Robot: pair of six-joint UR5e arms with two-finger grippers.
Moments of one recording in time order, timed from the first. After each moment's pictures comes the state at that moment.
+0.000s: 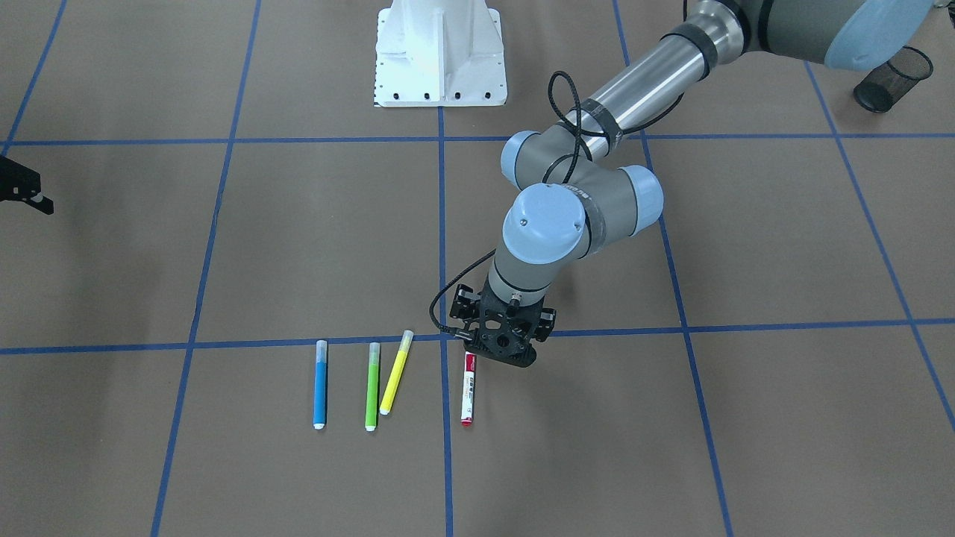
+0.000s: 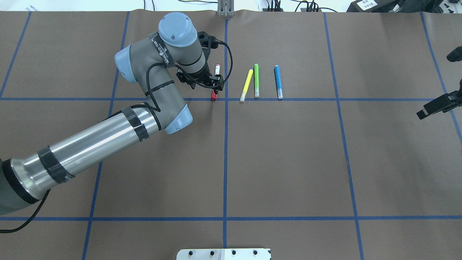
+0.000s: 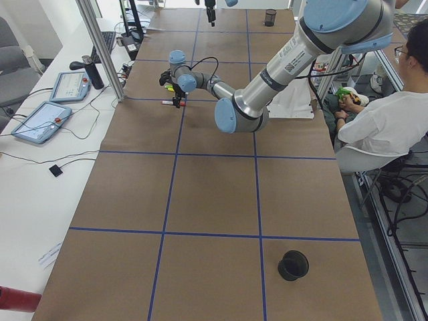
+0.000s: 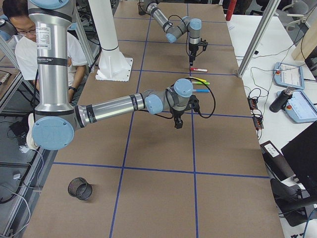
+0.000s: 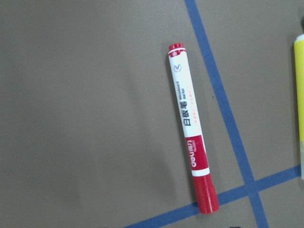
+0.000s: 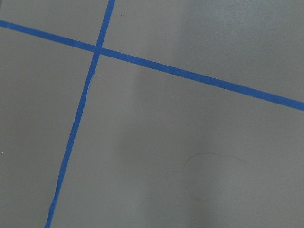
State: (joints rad) left arm -0.71 -2.55 -1.03 -1.97 -2.01 -0.83; right arm 1.21 -1.59 1.84 -1.45 2.45 0.22
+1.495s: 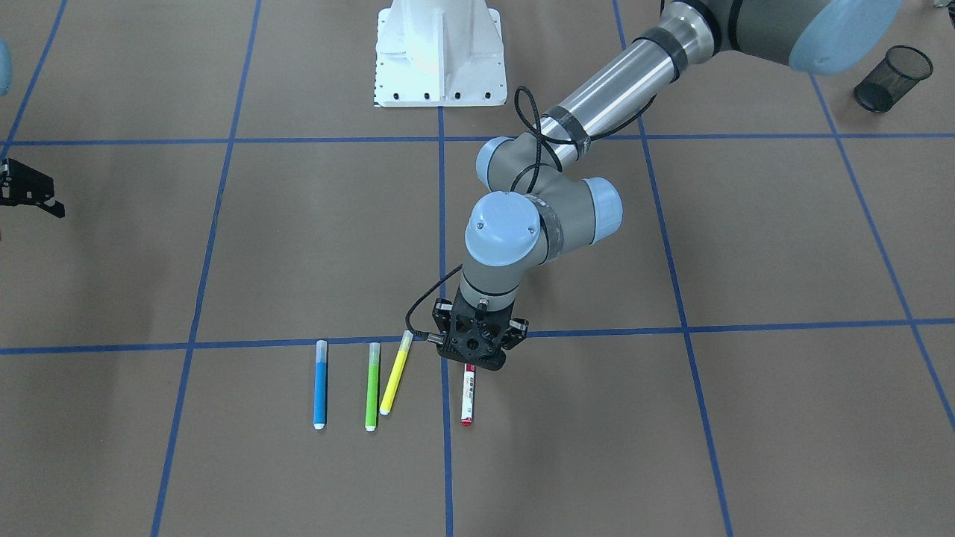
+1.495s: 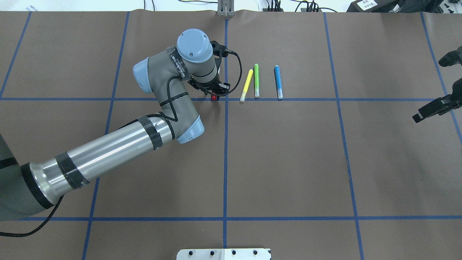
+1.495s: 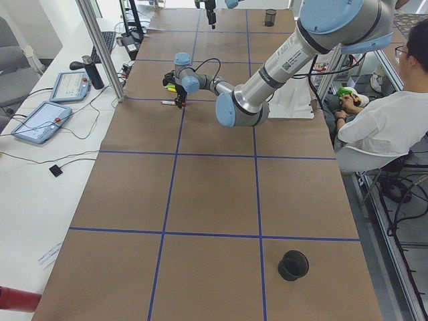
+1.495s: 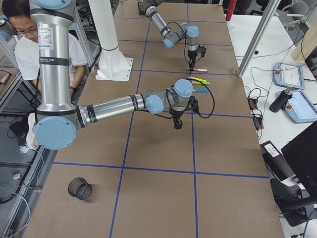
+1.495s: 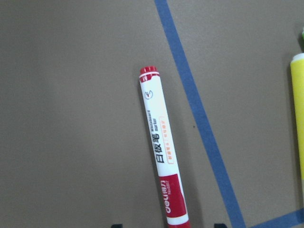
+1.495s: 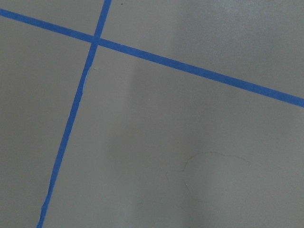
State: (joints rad) left arm -0.66 -2.60 -0.94 -2.01 -1.92 -0.84; right arm 1.18 -1.58 1.83 -1.45 2.42 0.22
